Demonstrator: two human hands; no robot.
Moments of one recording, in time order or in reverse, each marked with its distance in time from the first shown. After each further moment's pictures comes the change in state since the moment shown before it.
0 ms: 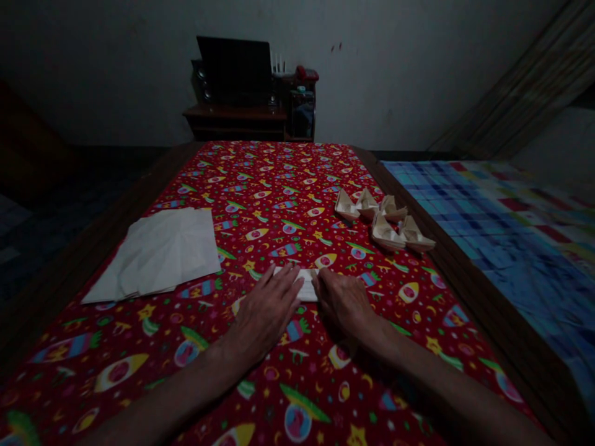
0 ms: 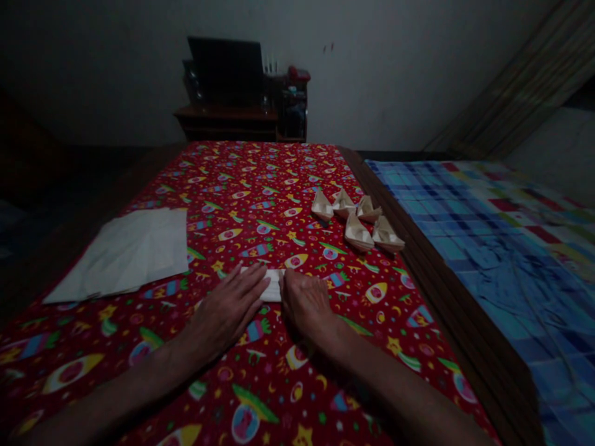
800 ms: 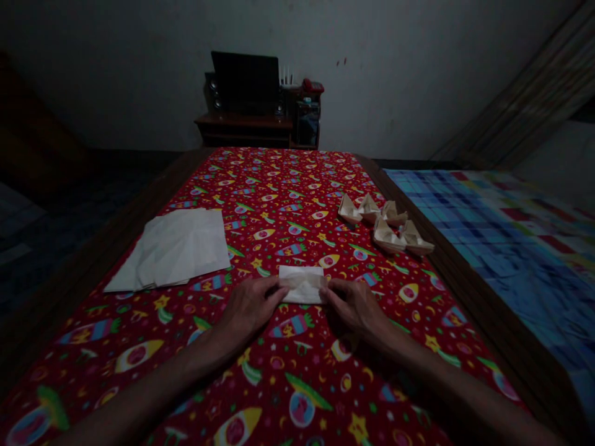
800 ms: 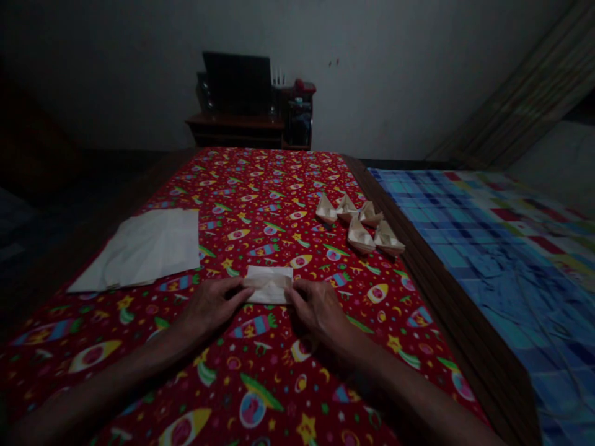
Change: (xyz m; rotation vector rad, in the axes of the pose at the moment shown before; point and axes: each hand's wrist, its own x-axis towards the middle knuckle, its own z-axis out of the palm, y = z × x) left_hand -0.009 -0.020 -0.012 -0.424 -0.066 -0.515; right_hand -0.011 0.007 -0.013 0.575 -0.154 0.166
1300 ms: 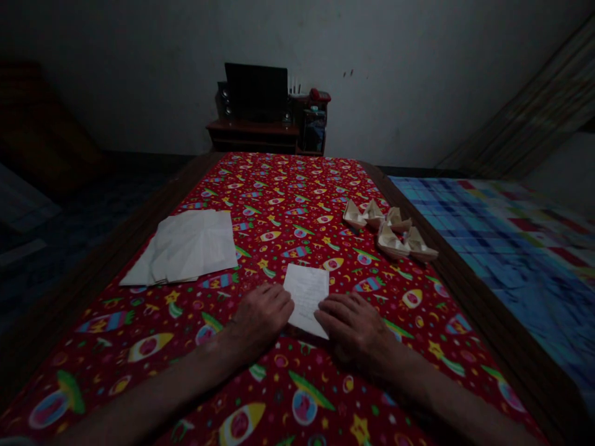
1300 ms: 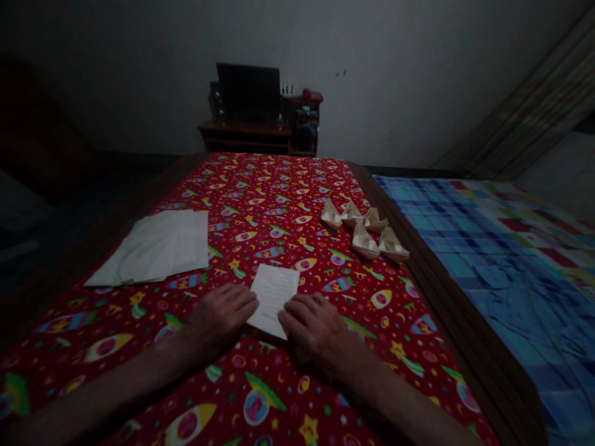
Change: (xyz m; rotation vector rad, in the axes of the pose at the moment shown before) left_hand -0.019 0.007 -0.004 0.557 0.019 0.657; right_hand -0.024 0.000 -0.005 -0.434 0.039 -0.759
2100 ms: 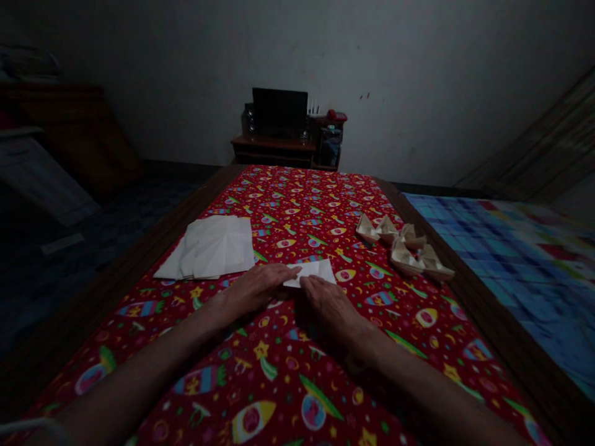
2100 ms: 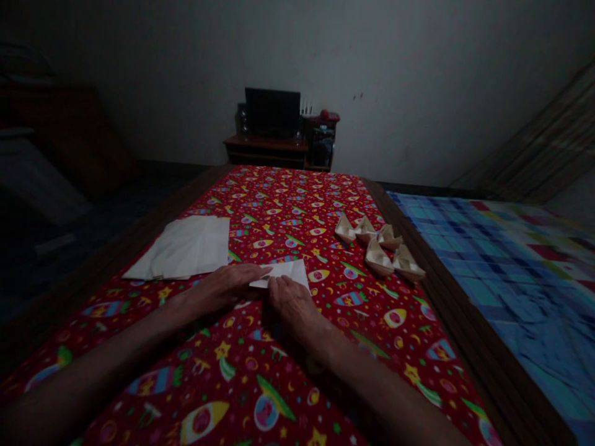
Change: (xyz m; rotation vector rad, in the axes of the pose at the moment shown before) left_hand 0.001 -0.070 0.000 -0.363 -0.074 -0.069; right_hand 0.069 0.006 0.044 -0.078 -0.208 0.126
